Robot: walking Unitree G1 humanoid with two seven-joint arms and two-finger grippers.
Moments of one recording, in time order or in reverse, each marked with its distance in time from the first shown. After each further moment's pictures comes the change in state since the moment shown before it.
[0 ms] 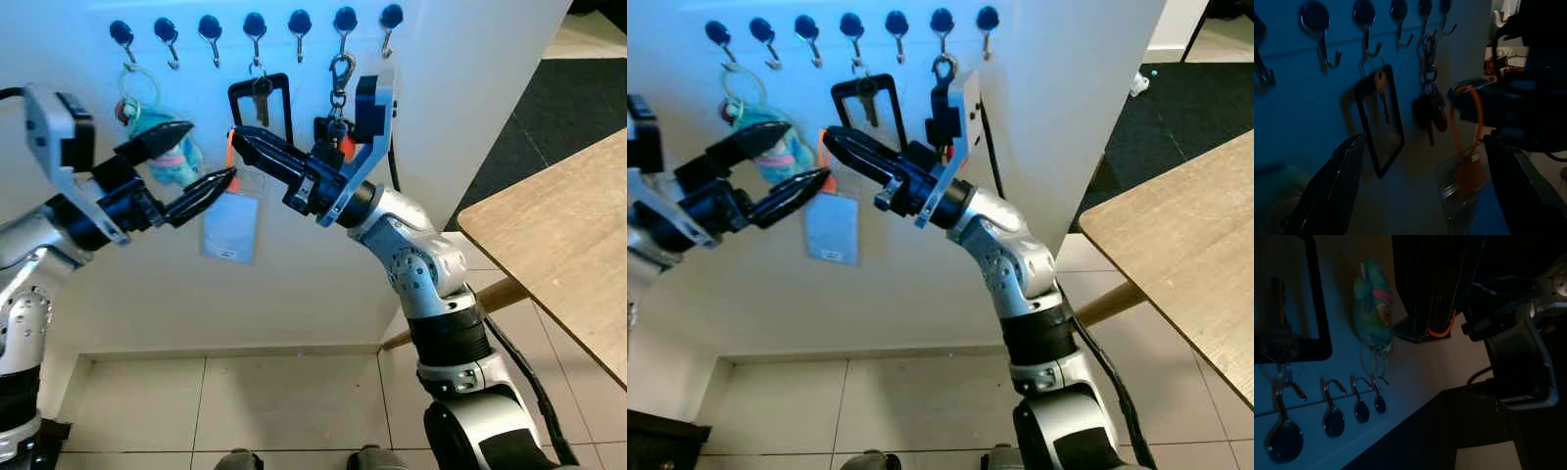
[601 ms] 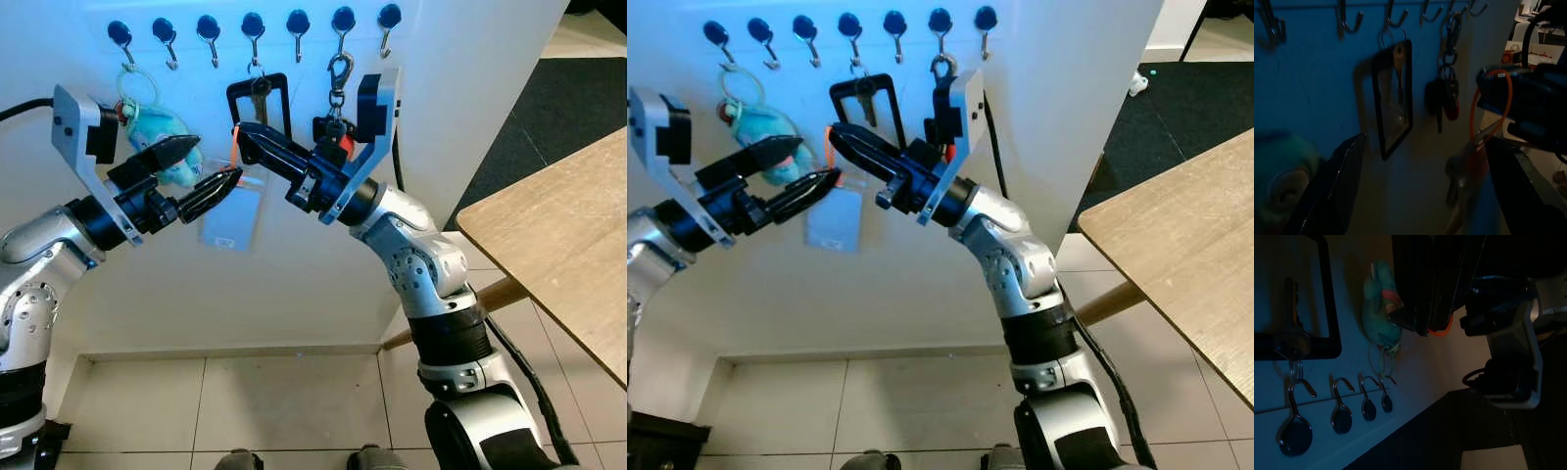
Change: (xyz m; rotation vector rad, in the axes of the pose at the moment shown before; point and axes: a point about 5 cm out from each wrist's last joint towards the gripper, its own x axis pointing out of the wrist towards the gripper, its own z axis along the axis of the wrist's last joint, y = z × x) left arm 0.006 0.001 0.000 -0.111 0.055 0.060; right arm -0.001 -0.003 0.000 -0.045 0.003 -0.026
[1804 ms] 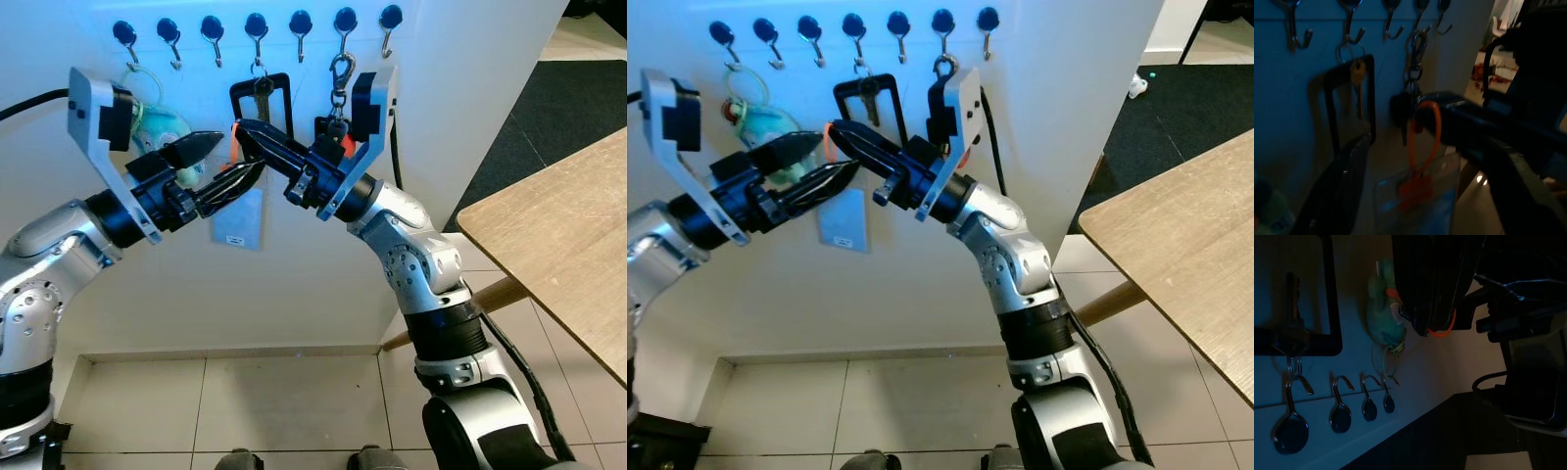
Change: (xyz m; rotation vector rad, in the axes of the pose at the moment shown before) left arm 0.014 -0.023 0.007 -0.086 -0.020 -0.059; right arm 0.004 -0.003 -0.002 -0.027 0.003 -0.012
